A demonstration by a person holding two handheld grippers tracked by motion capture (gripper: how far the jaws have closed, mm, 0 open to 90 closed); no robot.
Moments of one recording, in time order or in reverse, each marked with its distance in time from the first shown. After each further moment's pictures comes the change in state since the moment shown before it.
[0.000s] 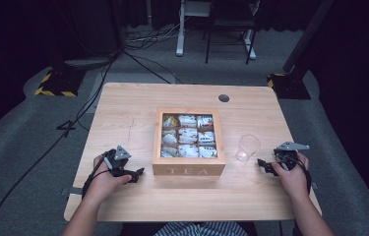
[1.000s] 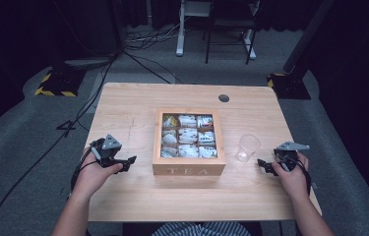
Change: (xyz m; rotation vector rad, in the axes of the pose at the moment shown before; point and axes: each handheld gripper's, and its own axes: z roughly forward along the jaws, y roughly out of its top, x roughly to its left) left arm 0.012 0.033 -0.052 -0.059 0.012 -0.006; right arm 0.000 0.000 0.000 -0.002 0.006 -0.003
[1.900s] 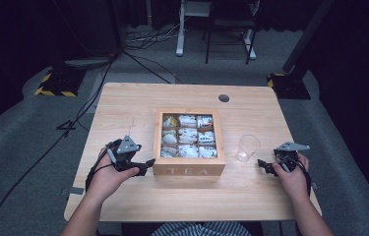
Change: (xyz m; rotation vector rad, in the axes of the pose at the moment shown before) left arm -0.057 0.027 0.003 -0.047 -0.132 0.096; right arm 0.000 -0.001 -0.001 0.000 0.003 -0.003
